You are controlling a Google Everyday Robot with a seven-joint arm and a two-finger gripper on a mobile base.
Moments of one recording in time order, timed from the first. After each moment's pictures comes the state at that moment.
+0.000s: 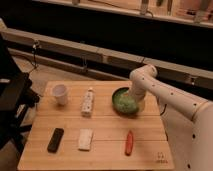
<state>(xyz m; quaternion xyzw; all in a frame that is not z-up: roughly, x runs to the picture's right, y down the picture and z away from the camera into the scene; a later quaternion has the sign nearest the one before) 0.189 0.092 0.881 -0.28 -0.11 -0.29 0.91</state>
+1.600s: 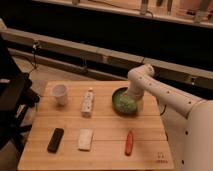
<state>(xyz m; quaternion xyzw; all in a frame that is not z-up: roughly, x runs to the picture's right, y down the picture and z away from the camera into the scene) 0.181 0.093 0.894 -0.29 -0.12 -0.29 0.90</state>
